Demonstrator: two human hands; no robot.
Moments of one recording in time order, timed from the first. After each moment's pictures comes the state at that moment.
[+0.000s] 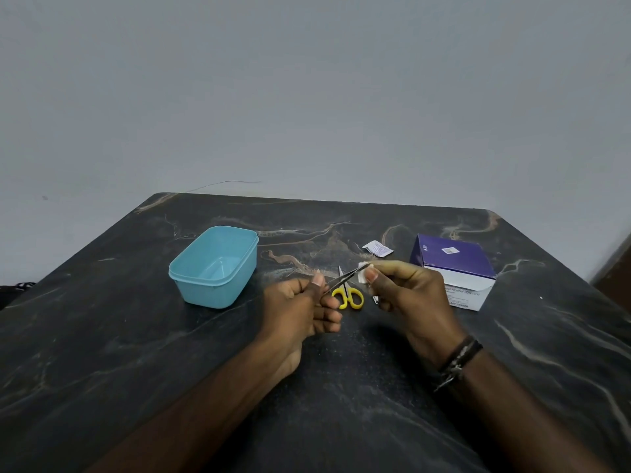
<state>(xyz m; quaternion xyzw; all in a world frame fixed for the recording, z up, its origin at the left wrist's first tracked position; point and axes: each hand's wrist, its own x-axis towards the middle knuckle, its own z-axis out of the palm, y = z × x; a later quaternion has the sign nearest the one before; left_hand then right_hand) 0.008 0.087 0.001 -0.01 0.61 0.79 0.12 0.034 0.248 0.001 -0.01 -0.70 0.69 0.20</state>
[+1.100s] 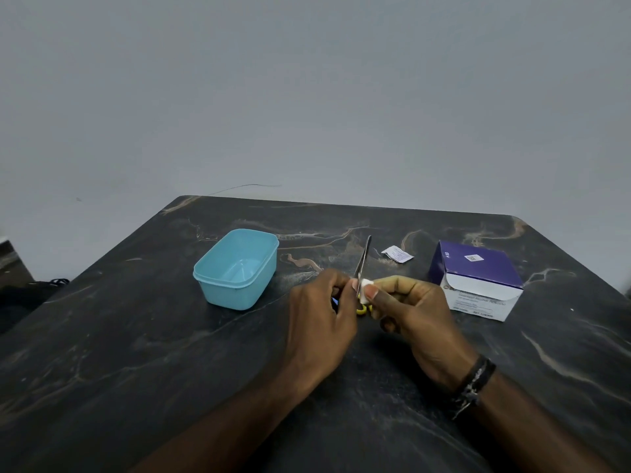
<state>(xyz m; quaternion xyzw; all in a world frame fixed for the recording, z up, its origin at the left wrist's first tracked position) 0.014 0.085 -0.005 0.23 0.79 0.52 -0.23 0.040 0.225 0.001 0.00 -0.68 0.73 0.12</state>
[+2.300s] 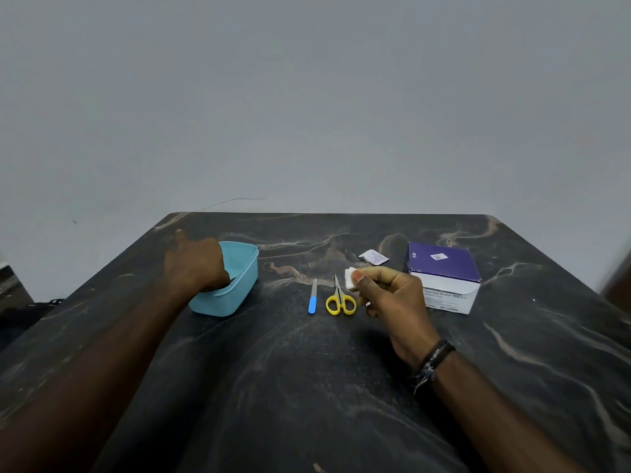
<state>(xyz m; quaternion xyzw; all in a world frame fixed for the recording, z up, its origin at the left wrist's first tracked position) -0.085 -0.015 0.055 0.01 1.00 0.01 -0.04 0.038 0.241 0.009 -0.05 -0.68 0.71 0.19</state>
